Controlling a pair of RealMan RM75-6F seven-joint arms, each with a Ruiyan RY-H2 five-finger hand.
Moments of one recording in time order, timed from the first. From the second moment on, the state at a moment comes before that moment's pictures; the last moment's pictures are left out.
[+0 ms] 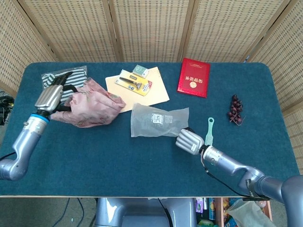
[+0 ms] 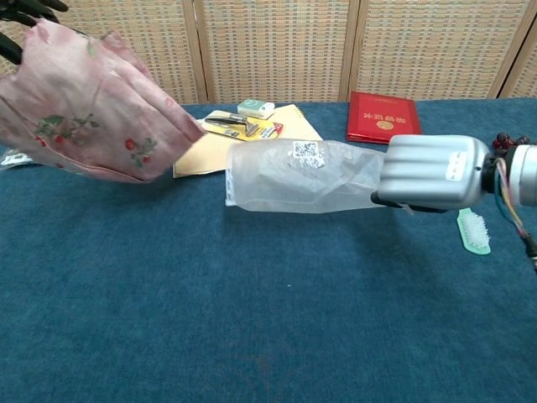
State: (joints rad) left arm -0.73 -1.14 -0.27 -1.42 1.08 0.83 -0.21; right arm 0.87 -1.46 -0.09 -1.14 -1.74 0.95 -0.60
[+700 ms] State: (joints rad) left arm -0.65 -1.10 -0.23 -1.35 1.19 0.83 -0.36; right arm 0.77 -1.41 -0.10 -1.12 -1.73 1.04 -0.56
